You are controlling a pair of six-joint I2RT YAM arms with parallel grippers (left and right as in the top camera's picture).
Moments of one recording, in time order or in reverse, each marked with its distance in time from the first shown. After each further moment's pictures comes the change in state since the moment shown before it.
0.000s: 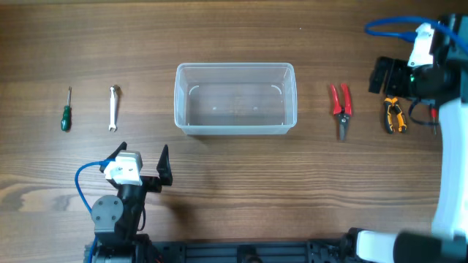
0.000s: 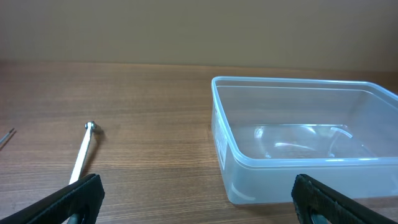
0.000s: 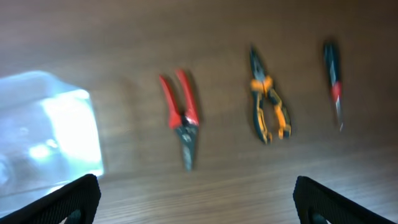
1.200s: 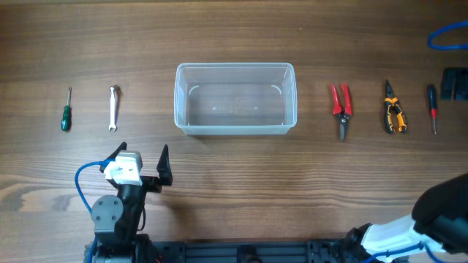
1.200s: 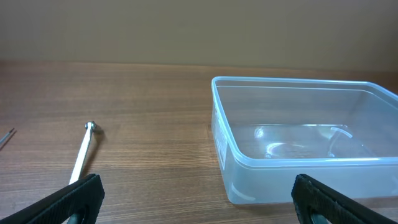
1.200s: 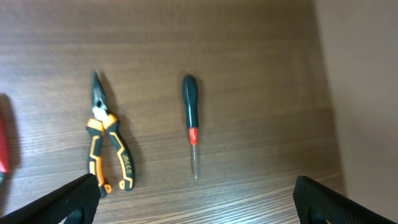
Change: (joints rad) left arm 0.000 0.000 0.000 0.000 0.000 0.000; right arm -0.429 0.238 0.000 0.319 -0.013 -0.561
